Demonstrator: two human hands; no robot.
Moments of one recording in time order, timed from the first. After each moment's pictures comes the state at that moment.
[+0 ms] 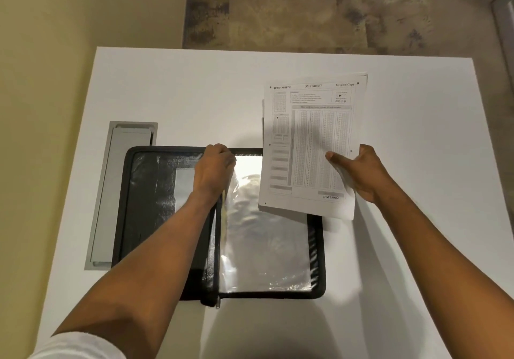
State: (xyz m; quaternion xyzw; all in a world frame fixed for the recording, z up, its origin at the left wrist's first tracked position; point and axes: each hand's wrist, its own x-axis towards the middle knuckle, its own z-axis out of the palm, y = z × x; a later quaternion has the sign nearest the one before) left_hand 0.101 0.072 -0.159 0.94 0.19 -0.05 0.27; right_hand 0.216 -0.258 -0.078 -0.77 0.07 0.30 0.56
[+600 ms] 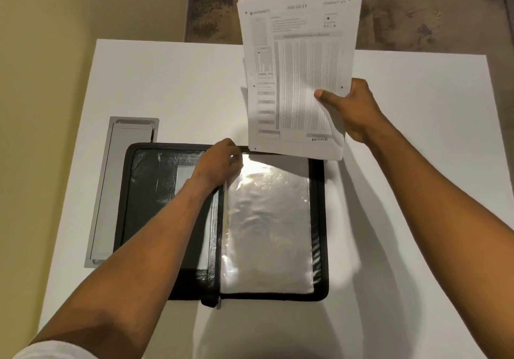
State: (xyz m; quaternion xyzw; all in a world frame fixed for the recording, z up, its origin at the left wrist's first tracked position) left_hand 0.121 0.088 -0.154 0.94 0.10 -0.14 0.30; right_hand 0.304 -0.180 -0.038 -0.80 -0.03 0.23 0.56
